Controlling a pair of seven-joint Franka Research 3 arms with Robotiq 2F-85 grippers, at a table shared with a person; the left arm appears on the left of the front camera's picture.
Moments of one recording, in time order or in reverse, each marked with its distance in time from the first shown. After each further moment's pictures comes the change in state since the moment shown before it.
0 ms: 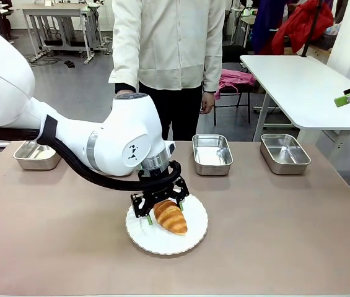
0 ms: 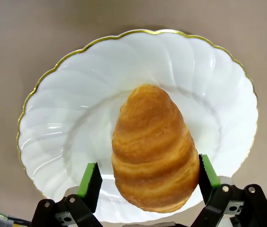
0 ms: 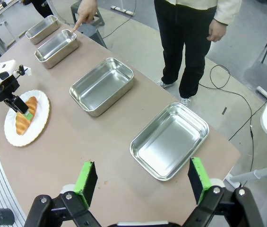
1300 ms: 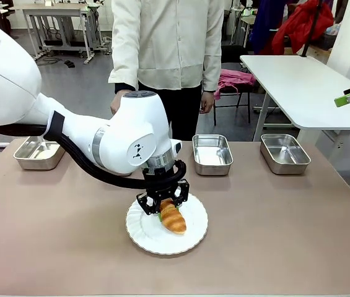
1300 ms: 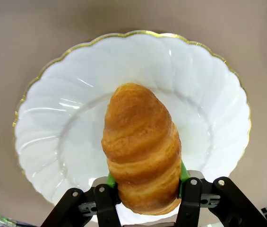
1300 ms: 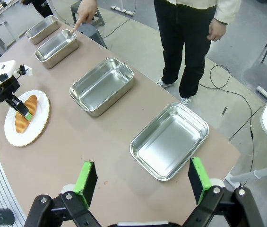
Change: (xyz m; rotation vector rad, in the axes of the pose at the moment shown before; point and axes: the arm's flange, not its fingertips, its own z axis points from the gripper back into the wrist) left arm -0.002 -0.012 0.006 0.021 -0.036 -0.072; right arm 0.000 0.000 0.000 0.000 0.000 0.000
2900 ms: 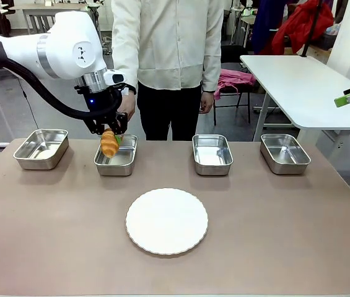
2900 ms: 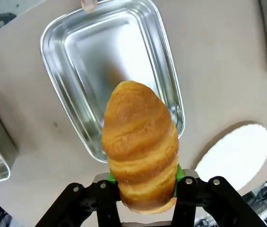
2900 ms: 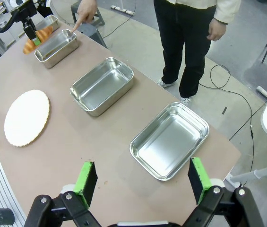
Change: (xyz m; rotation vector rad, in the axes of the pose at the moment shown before) left arm 0.228 0.093 0.145 0.026 -0.001 -0.563; right arm 0.000 0.000 0.000 0.000 0.001 0.000
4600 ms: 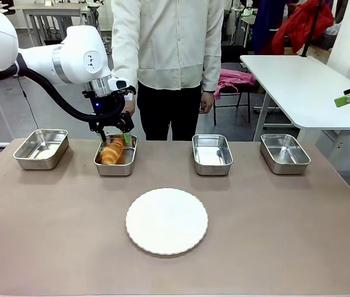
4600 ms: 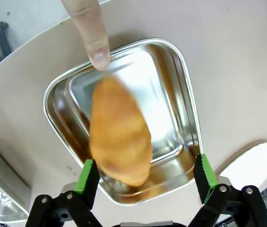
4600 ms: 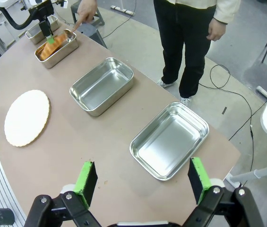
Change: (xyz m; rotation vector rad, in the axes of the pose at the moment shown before) left arm 0.058 0.027 -0.038 -0.028 0.048 -0.052; right arm 0.000 0.000 0.000 0.000 0.000 0.000
